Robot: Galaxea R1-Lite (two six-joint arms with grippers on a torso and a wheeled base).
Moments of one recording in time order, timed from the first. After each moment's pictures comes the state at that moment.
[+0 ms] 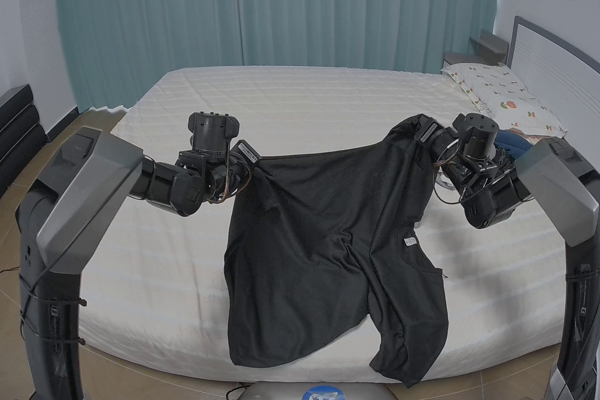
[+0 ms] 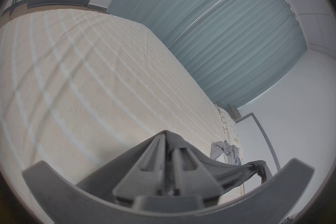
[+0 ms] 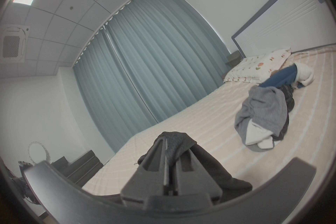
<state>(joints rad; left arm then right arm) -0.35 2.34 -1.57 -0.37 0.12 -0.95 0.22 2.36 -1.36 -1.14 -0.13 0.54</state>
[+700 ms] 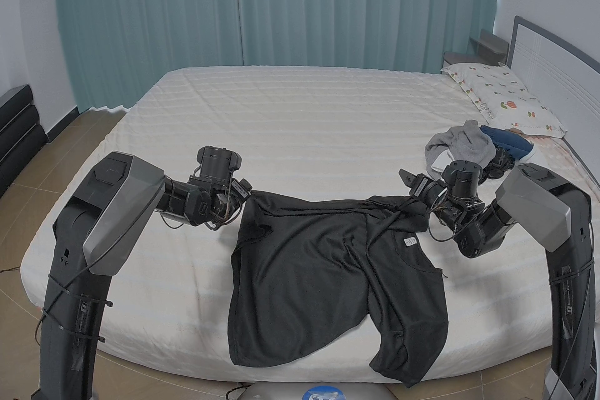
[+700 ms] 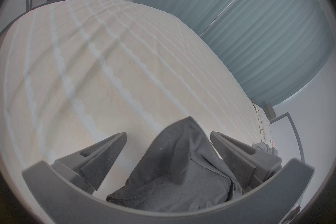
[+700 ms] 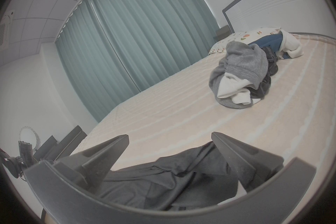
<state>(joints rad) -0.29 2.55 -1.74 -0.14 0.19 -0.97 0.19 2.52 -1.28 -1.08 -0.08 0.52</state>
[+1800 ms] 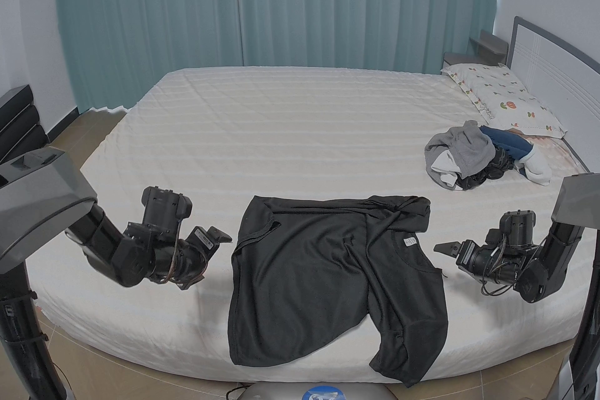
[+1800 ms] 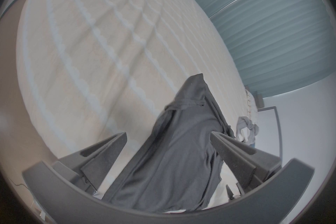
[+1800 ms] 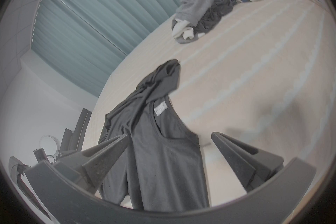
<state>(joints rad) -0.29 2.11 -0.83 -0.49 -0.06 -1.09 0.05 2.22 -0.52 -1.12 0.25 0.63</state>
